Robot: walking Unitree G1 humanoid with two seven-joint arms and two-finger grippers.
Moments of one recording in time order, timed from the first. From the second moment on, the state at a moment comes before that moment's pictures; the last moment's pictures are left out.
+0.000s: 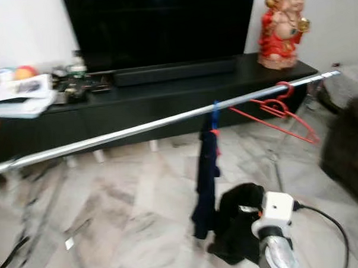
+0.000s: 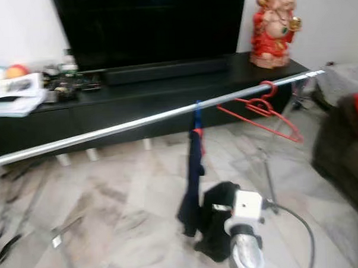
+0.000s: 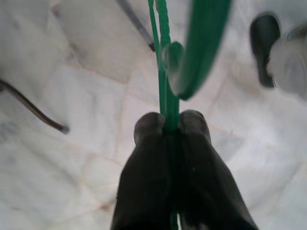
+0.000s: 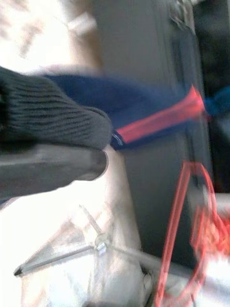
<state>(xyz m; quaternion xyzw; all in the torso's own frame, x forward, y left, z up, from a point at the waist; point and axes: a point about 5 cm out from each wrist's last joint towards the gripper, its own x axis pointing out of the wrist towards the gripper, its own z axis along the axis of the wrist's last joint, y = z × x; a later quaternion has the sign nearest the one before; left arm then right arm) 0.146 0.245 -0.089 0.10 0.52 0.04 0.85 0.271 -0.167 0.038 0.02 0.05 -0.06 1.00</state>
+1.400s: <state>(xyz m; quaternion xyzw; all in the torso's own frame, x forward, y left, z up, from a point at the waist) 0.134 0.238 -0.096 0.10 0.54 0.04 0.83 0.278 -0.155 0.042 0.02 0.04 -0.03 1.00</state>
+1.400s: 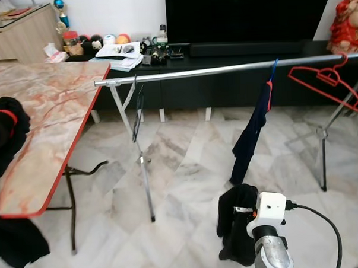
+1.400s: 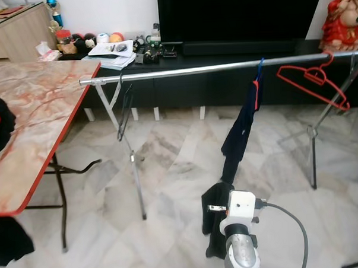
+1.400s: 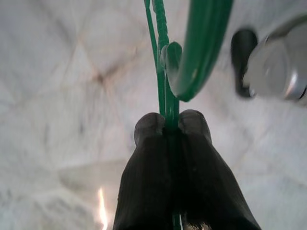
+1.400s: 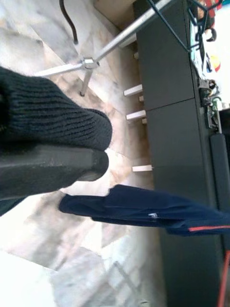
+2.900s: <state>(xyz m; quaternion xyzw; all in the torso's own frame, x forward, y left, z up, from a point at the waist) 0.148 0.239 -0.089 0.11 0.50 0.04 0.86 0.292 -0.157 0.043 0.02 0.05 -0.03 1.00</state>
